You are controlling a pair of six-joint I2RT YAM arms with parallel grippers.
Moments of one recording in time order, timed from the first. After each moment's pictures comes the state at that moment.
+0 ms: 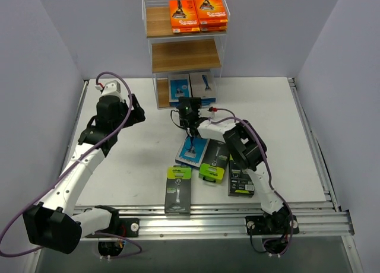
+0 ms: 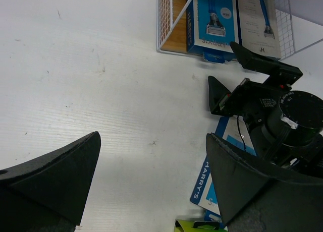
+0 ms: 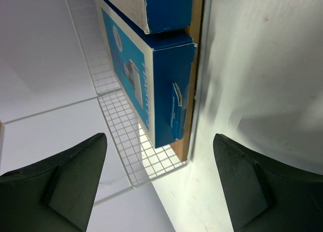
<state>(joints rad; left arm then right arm) -0.29 1.18 1.08 -0.37 -0.18 -0.46 0.68 2.33 1.60 0.20 0.61 1.91</state>
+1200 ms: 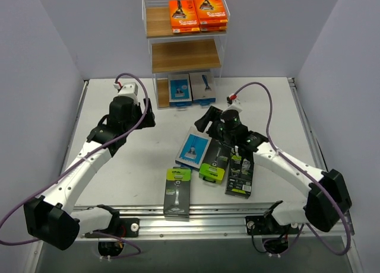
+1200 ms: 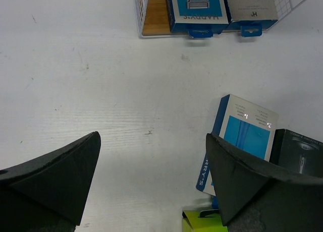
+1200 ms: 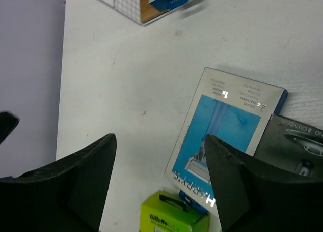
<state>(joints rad) -0.41 1.21 1.10 -0.38 -0.22 -0.36 0.63 1.36 0.92 -0.03 0.15 0.88</state>
